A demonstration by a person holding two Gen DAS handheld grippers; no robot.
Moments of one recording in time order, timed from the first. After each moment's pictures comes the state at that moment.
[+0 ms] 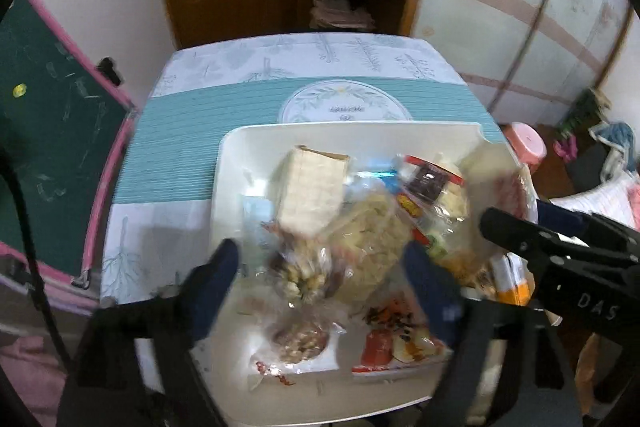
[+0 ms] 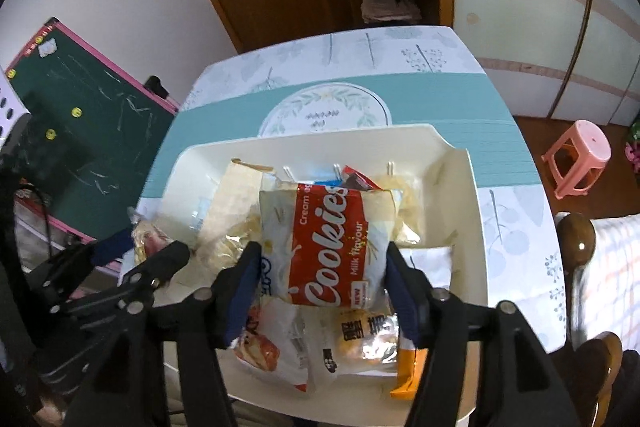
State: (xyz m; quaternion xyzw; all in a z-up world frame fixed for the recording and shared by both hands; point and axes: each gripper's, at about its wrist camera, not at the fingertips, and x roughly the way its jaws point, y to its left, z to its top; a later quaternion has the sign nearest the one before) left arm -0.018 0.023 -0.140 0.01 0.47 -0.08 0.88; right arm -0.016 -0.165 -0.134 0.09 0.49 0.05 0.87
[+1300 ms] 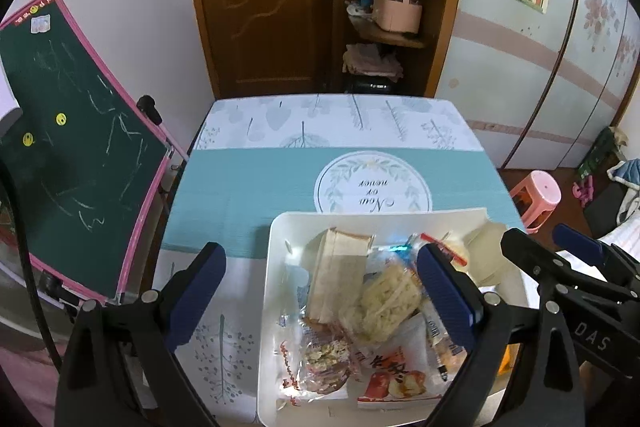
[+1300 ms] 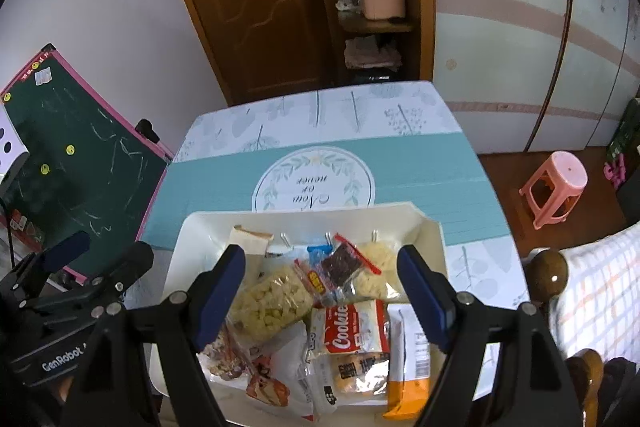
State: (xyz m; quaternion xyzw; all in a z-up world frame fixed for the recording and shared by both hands) left arm -0.003 0.036 -0.053 0.00 0.42 -0.04 0.91; right arm -0.009 -0.163 -0.061 0.08 0.42 0.02 0.90
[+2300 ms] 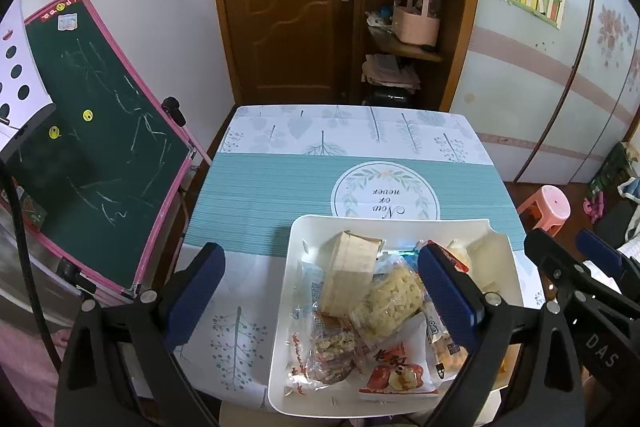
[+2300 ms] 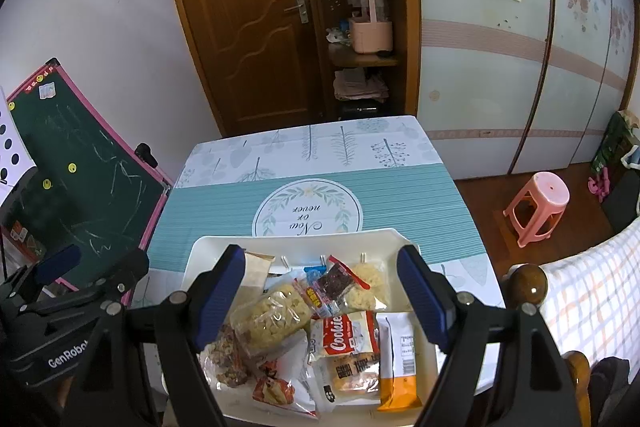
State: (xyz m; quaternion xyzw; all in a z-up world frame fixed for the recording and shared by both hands) left arm -0.025 0.041 -0.032 -0.01 0.41 0.00 0.91; right arm -0.034 -0.159 -0.031 0.07 0.38 -0.01 0.92
